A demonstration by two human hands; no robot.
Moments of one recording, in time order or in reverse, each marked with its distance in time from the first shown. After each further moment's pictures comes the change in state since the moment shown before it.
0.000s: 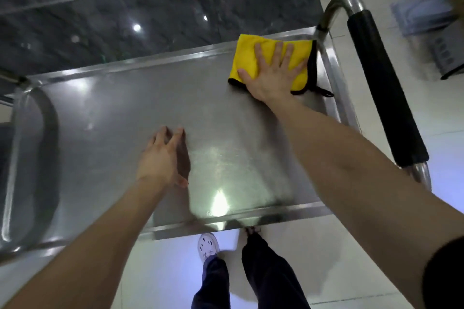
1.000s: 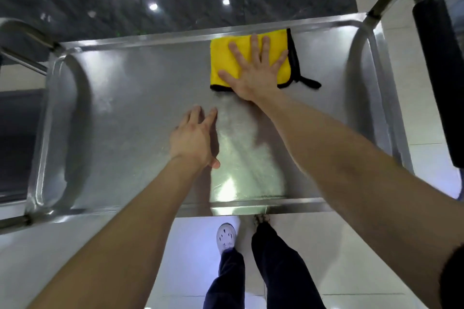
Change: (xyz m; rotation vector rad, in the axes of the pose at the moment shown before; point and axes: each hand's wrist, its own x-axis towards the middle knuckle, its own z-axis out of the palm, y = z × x) left_hand -0.009 -0.012 0.000 0.030 0.091 0.029; right_hand -0.040 -0.120 0.033 -0.021 -0.063 -0.266
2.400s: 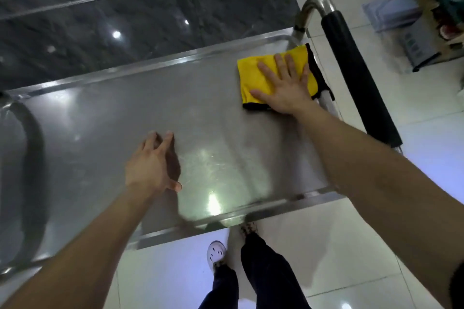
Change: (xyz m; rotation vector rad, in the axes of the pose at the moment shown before) left_hand 0.015 0.003 -0.003 0.041 -0.077 -0.003; right_hand -0.046 0.202 -0.058 0.024 -0.110 0.147
